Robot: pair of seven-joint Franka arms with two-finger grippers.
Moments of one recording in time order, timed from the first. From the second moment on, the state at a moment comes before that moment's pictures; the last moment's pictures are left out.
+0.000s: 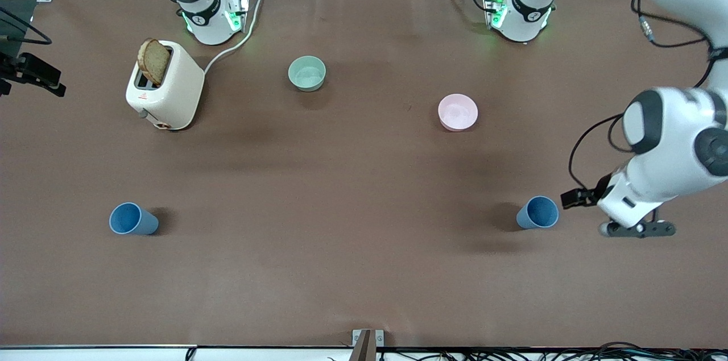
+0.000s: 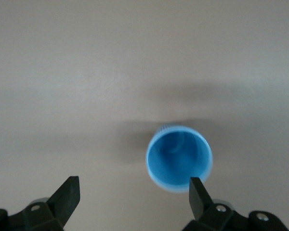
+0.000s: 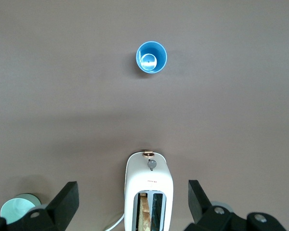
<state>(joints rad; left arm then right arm) 0.02 0.52 -0.08 -1.59 0.04 2.12 -0.07 0.03 -0.04 -0.09 -1.55 -0.06 1.48 -0.05</state>
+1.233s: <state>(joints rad) -0.11 0.57 -0.10 -1.60 0.04 2.20 -0.19 0.02 0.02 -0.10 -1.63 -0.06 1.68 -0.05</state>
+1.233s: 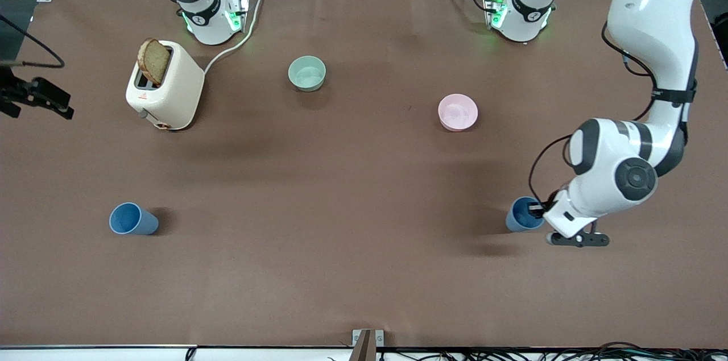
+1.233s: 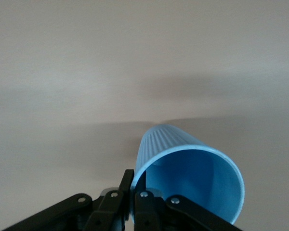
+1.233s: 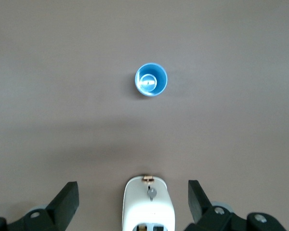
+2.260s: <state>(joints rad) -0.66 0.72 -0.11 -1.51 0.04 2.26 -0.93 -0.10 0.62 -0.10 -1.63 0.03 2.24 -0.24</state>
